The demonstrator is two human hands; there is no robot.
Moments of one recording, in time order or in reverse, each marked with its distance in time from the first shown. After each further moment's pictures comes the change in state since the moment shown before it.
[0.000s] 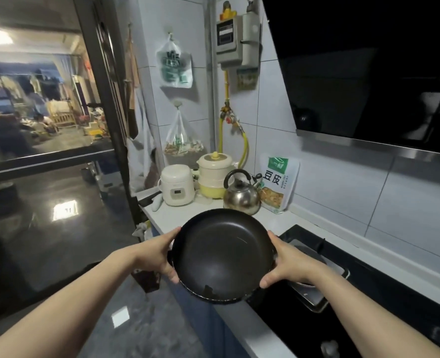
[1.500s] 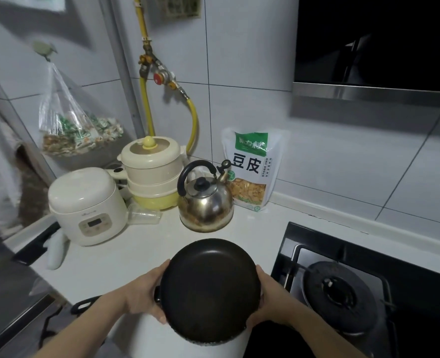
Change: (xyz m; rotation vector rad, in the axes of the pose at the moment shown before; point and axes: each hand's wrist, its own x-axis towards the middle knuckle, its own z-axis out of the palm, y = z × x) left_hand 0.378 -0.219 0.016 -0.026 -0.418 0.195; right_hand 0.253 0.156 0.037 0.108 0.290 0.347
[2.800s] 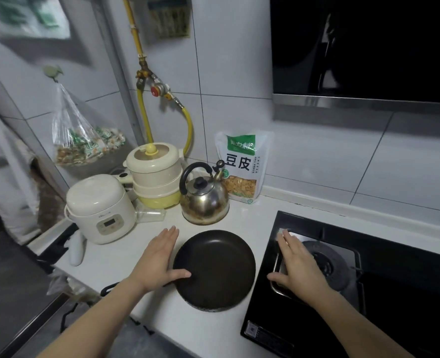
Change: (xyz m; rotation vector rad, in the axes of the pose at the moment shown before) left_hand -0.047 0.074 -0.020 0.474 0.392 0.102; right_hand -0.092 -0.048 -0.036 -0.615 0.448 0.009
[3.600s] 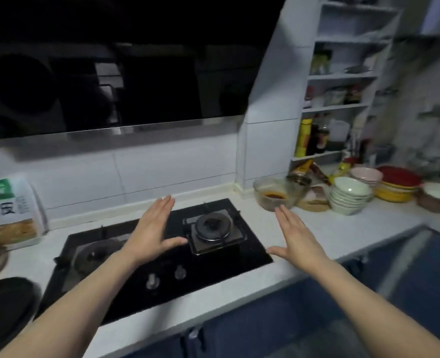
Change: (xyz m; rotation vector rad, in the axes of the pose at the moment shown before) left_hand -0.097 0.535 0.040 -0.079 0.082 0.883; right_hand -0.533 0.214 -0.231 -0.128 0.409 0.640
